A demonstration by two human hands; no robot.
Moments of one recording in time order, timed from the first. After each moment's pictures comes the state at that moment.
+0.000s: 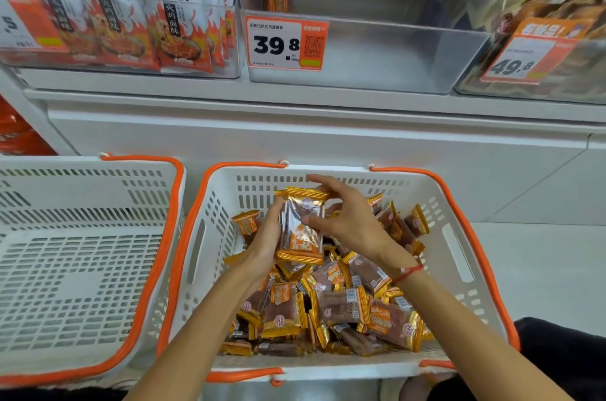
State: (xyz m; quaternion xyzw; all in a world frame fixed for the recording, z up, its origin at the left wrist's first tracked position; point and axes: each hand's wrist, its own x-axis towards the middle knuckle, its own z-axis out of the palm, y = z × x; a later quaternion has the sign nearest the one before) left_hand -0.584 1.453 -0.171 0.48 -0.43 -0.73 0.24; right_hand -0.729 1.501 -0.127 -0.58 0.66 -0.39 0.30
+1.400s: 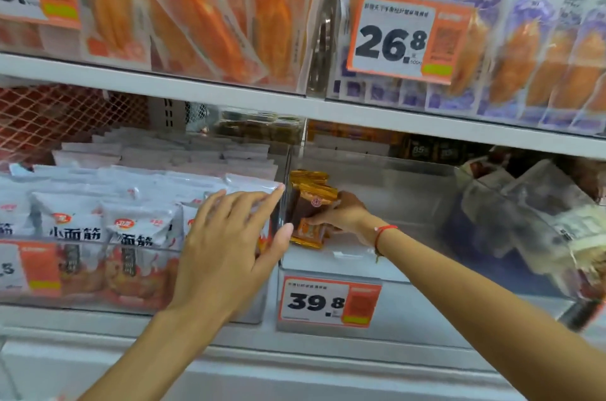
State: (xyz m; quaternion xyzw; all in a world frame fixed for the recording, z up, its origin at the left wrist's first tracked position) left_hand -0.563 1.237 0.029 0.43 -0.83 0.11 0.34; right_hand -0.792 1.177 0.042 -0.54 0.72 -0.35 0.24
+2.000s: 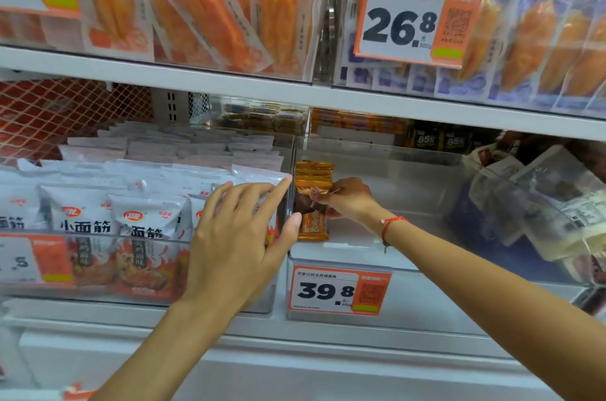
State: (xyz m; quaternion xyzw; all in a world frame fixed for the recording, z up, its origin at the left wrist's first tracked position) left_hand -0.566 1.239 0.028 0.43 -0.81 0.13 0.37; right_hand -0.778 1.179 0.048 -0.51 0.73 -0.39 0.23
